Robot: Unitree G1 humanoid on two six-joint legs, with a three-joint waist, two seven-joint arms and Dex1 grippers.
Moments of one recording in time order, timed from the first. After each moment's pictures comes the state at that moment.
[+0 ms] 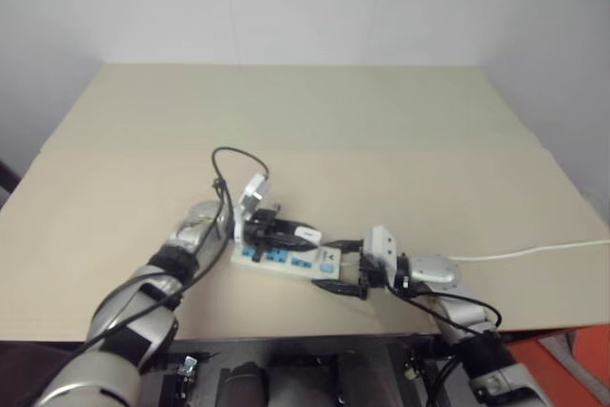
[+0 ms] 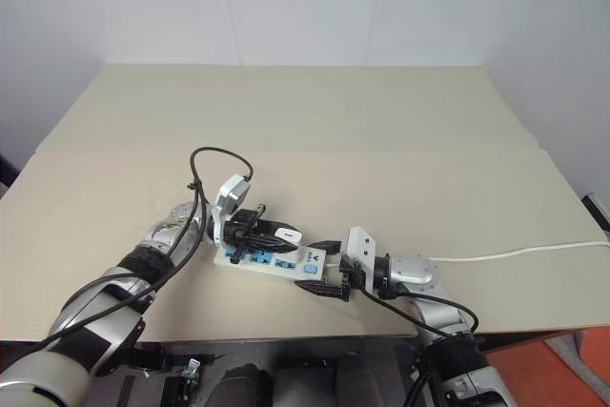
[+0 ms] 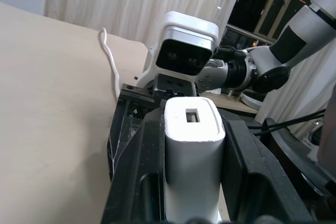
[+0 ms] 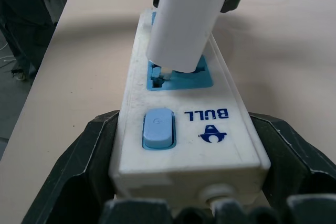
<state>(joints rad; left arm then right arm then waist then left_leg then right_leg) -0.80 0.50 -0.59 0.74 -0.84 0.03 -1.61 -0.26 -0.39 0.22 0.15 0.25 -0.04 1.13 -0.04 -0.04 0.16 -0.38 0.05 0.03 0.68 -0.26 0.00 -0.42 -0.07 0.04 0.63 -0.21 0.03</state>
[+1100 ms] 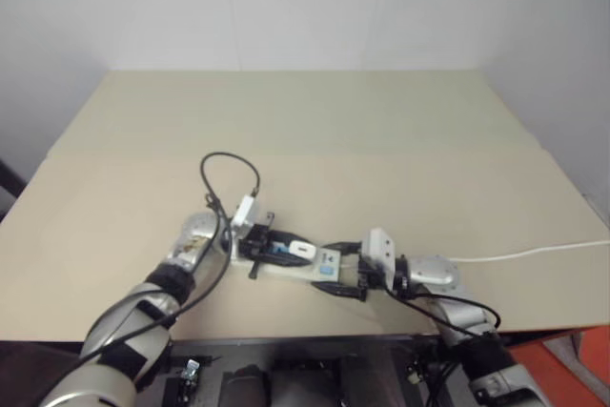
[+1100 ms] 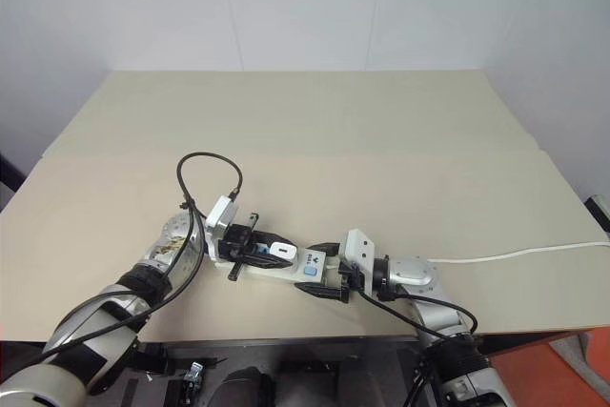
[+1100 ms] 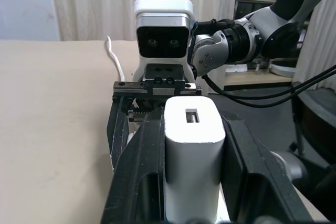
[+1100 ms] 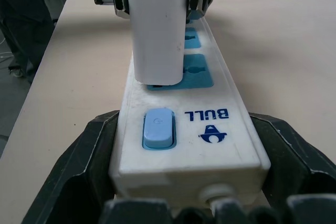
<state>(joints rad) -0.68 0.49 -0.58 0.75 -0.82 -0.32 -1.61 -0.26 -0.38 0.23 0.15 0.24 -0.05 1.12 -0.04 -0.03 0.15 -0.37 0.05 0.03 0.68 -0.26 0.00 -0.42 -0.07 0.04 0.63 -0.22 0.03</state>
